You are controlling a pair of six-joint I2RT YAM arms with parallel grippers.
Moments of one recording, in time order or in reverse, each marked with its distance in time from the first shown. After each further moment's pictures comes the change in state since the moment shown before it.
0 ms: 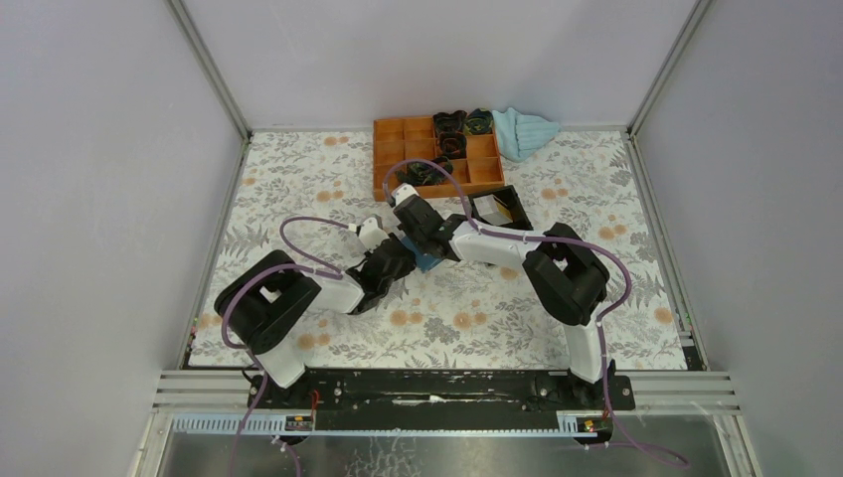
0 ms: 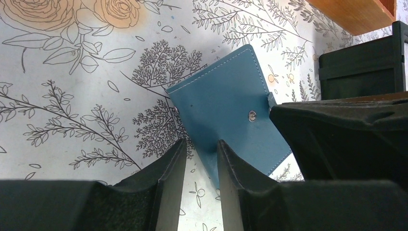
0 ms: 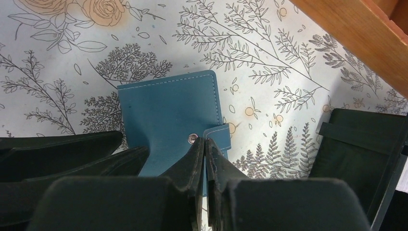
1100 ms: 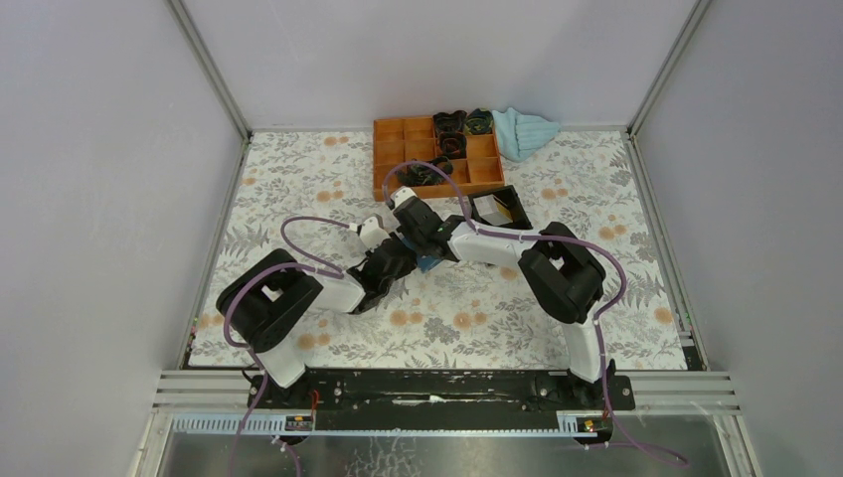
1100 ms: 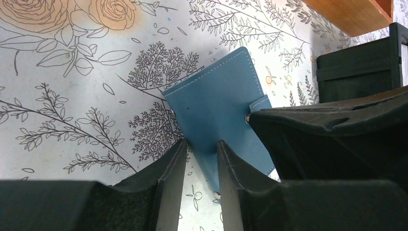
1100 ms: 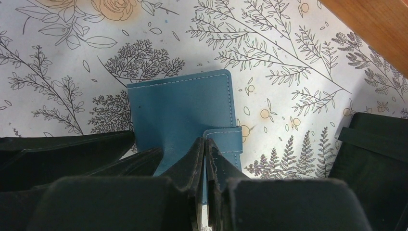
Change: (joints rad) left arm 0.000 0.015 0.006 0.018 0.000 0.000; right arm 0.000 0.024 0.000 0.010 -0.051 0.012
